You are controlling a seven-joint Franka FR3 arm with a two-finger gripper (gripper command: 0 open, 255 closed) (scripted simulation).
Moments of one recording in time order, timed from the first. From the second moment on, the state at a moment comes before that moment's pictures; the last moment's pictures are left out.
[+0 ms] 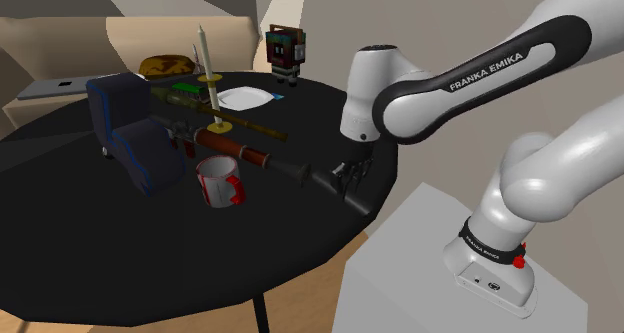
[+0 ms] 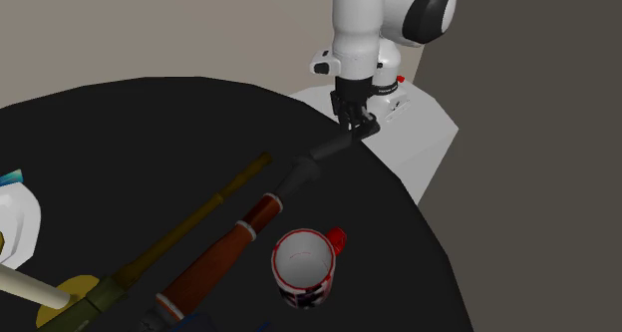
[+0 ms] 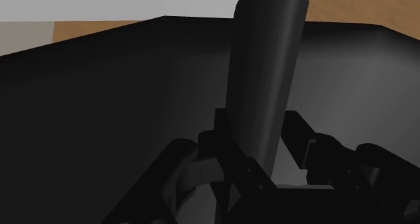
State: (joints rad) arm 0.14 -0.52 0.44 -2.74 0.38 2.27 0.35
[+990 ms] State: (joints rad) arm 0.13 -0.63 0.39 -2.61 0.34 2.02 0.37
